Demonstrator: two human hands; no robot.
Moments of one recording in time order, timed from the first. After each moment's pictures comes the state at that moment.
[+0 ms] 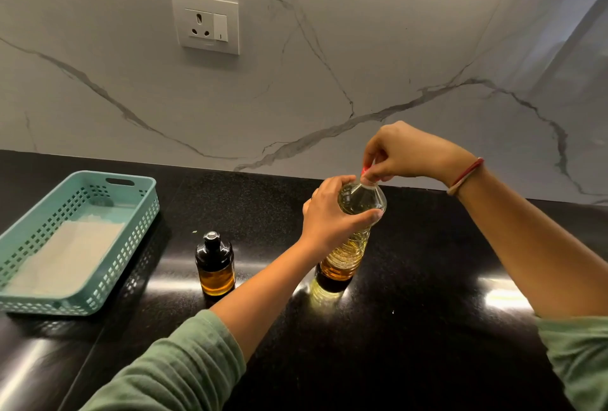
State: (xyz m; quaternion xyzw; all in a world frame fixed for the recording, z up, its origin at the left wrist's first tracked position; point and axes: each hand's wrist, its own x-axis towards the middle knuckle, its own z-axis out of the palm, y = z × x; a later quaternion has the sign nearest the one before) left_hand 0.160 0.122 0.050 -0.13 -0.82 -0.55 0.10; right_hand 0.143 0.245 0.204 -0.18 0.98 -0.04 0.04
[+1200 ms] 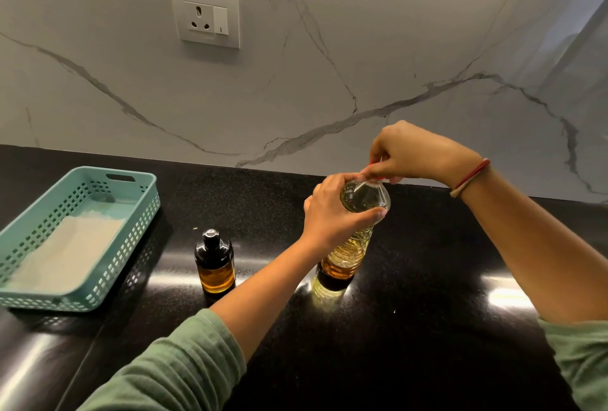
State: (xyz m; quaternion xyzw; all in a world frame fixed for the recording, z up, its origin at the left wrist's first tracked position) left_hand 0.161 0.124 0.055 -0.13 -0.83 -0.53 0.11; right_hand 0.138 0.248 0.199 -0.16 0.99 -0.03 0.05
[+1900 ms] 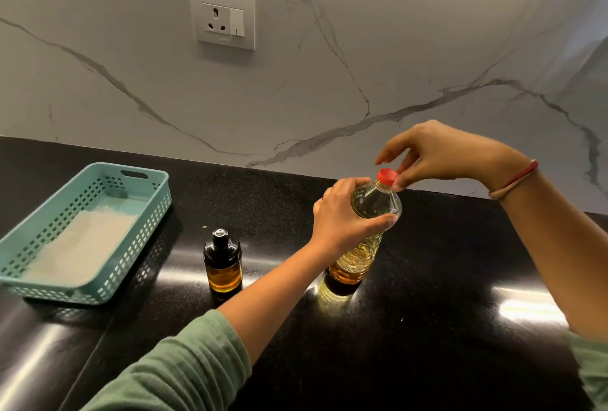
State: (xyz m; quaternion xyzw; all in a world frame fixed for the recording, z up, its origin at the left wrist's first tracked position) left_hand 0.159 0.125 0.052 -0.13 -0.83 -0.52 0.12; right_hand 0.141 0.263 0.212 -0.20 0.97 -0.08 0.08
